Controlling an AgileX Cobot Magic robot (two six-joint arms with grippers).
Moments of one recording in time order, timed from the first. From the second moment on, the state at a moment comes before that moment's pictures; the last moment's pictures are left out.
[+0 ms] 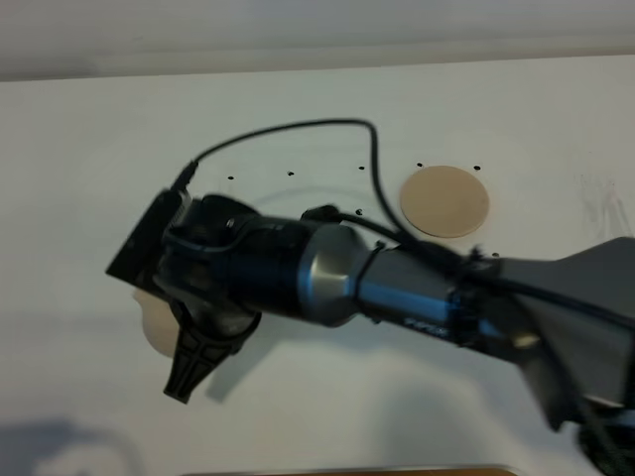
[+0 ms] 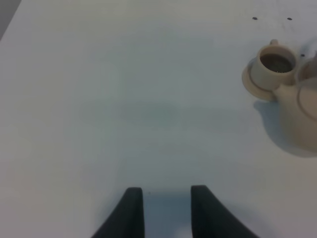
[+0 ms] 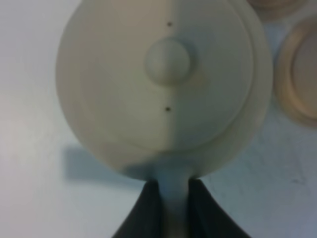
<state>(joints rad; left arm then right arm) 0.06 -0.01 -0.46 0.07 1.06 -0.09 1.04 2.17 -1.73 -0.21 0.95 0.04</state>
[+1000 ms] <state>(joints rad) 0.06 -0.01 -0.46 0.07 1.06 -0.09 0.52 2.06 -1.73 -0.17 1.07 0.05</state>
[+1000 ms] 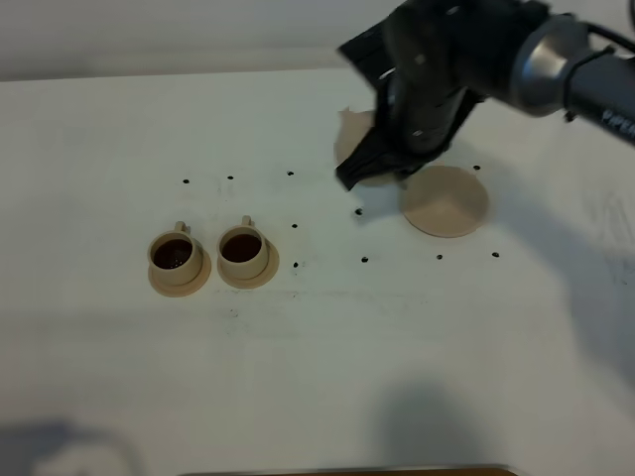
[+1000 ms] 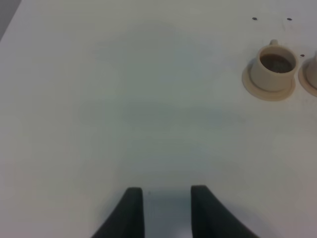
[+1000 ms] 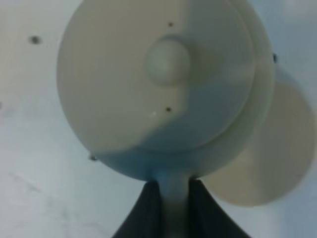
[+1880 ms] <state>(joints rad) 0.06 -0.01 -0.46 0.07 1.06 -0.09 0.36 2.06 -1.56 -0.08 0.99 0.06</state>
